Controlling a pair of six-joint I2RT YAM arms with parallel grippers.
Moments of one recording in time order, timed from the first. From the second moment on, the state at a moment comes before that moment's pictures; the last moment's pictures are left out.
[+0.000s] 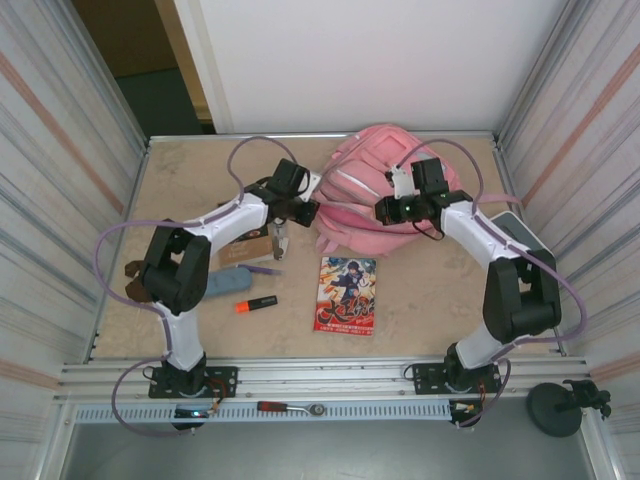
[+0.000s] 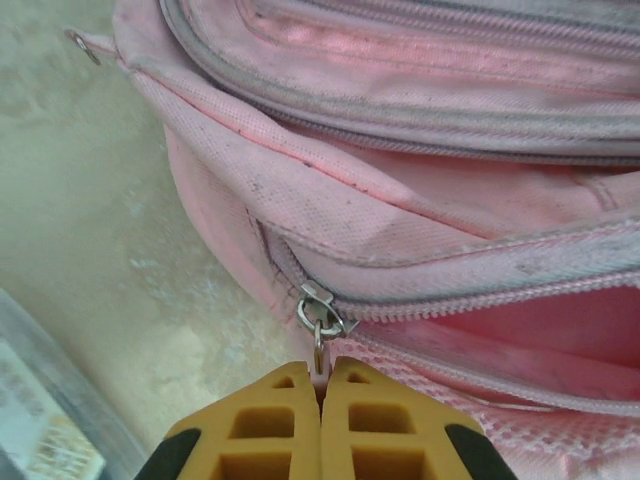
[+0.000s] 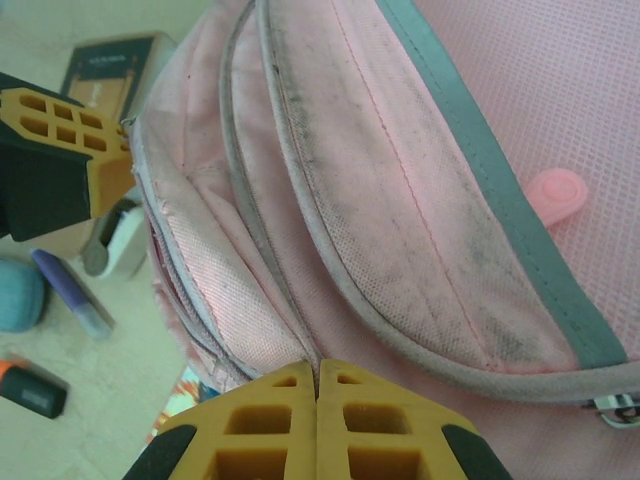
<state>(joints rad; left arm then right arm) -0.54 1.90 1.43 -0.44 0.09 -0.04 0.25 1.59 1.16 -0.45 -0.45 0.13</state>
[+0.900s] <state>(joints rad) -0.74 1.74 1.30 -0.53 0.11 -0.07 0.29 1.31 1.00 -0.61 -0.30 0.12</state>
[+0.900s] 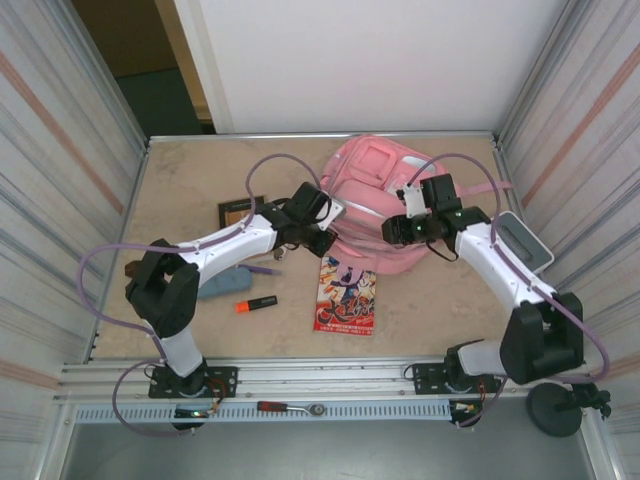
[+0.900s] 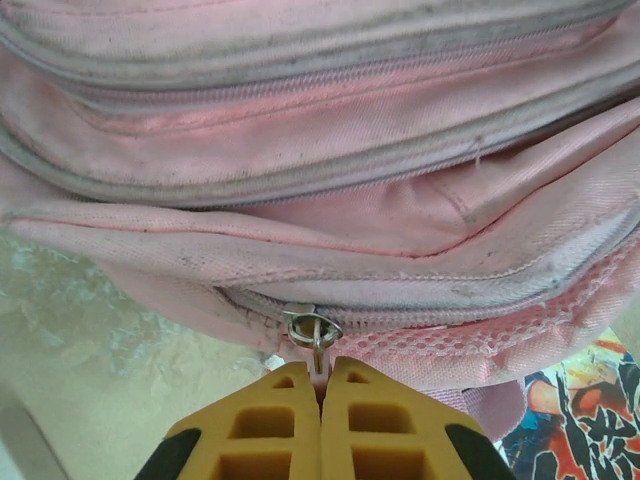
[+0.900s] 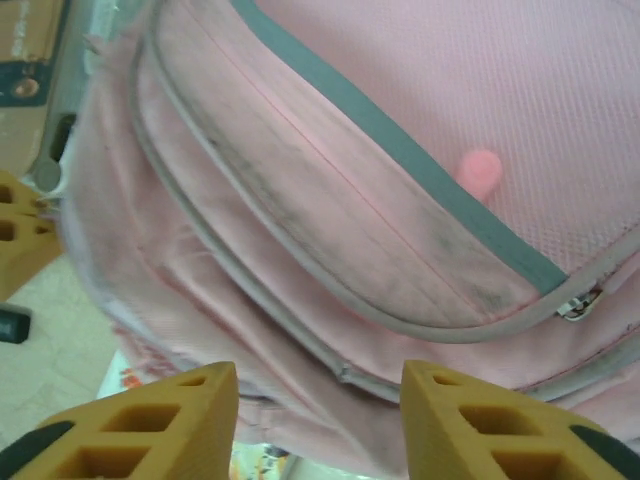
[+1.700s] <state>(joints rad) -0.71 1.73 1.25 -0.48 0.19 -0.08 0.48 1.47 0.86 -0.21 -0.35 0.04</state>
